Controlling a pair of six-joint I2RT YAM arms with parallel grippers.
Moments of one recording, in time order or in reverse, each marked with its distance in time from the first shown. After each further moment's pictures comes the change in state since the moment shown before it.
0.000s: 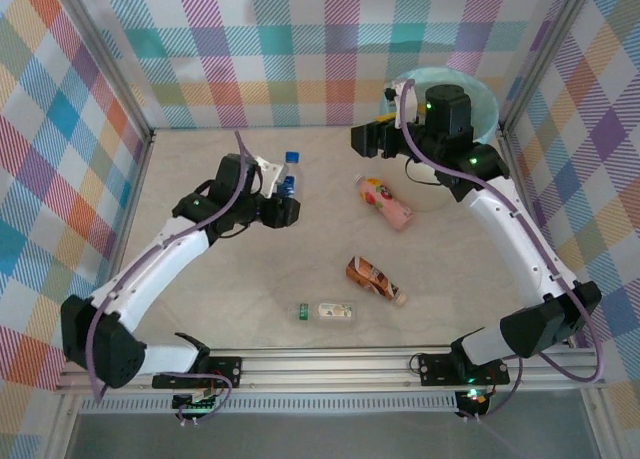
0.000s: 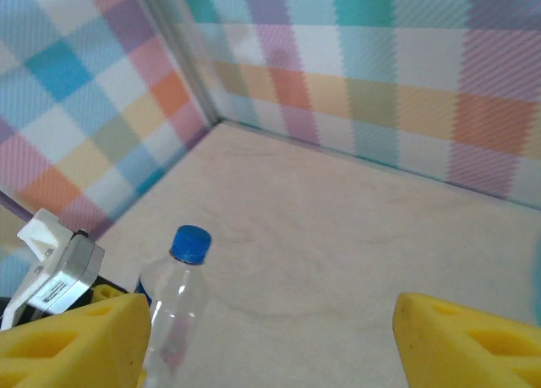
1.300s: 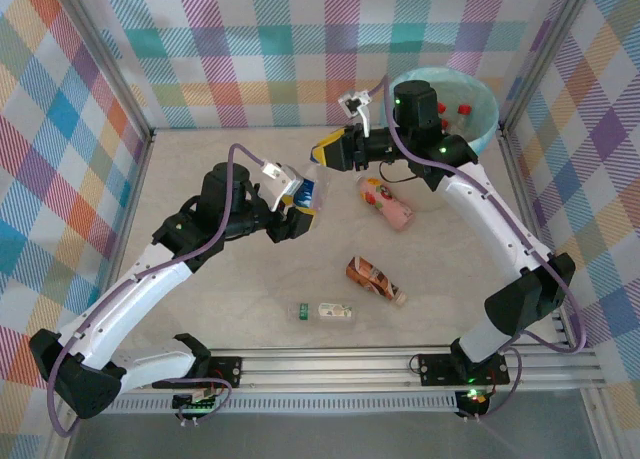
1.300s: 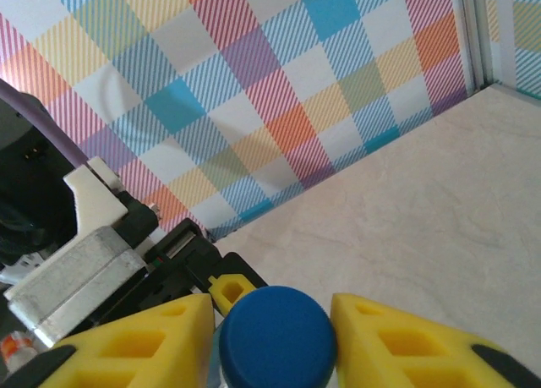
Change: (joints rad) left arm -0.127 -0.162 -0.014 0.106 0.105 0.188; right arm 0.072 0.141 0.082 0.037 -0.525 0.005
